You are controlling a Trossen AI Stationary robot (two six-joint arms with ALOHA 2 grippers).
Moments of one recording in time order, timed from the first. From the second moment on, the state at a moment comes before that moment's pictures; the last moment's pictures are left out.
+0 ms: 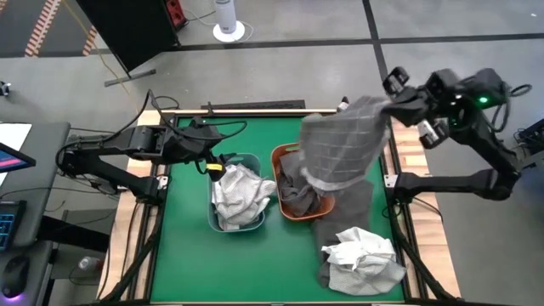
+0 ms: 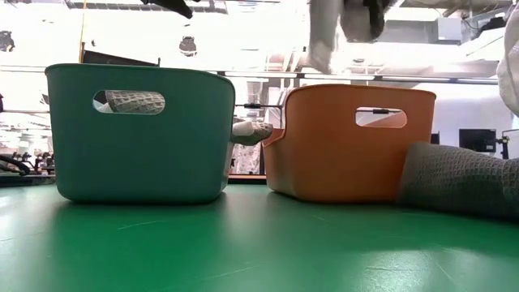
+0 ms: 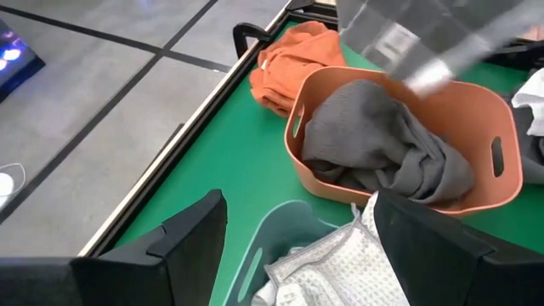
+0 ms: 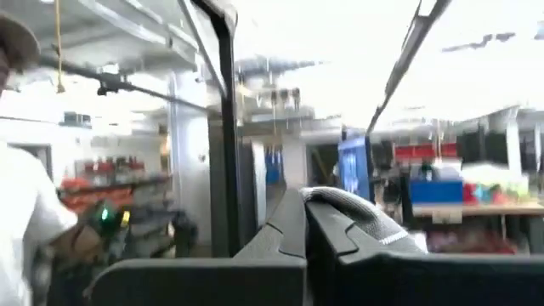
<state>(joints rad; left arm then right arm) -0.04 1.16 1.41 -0.88 -0.49 -0.25 -0.46 0.91 1.39 0.05 -0.70 0.40</state>
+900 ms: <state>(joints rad) -0.04 1.16 1.41 -0.88 -0.46 -0.30 -0.49 0.97 1.39 -0.20 -0.63 0.46</state>
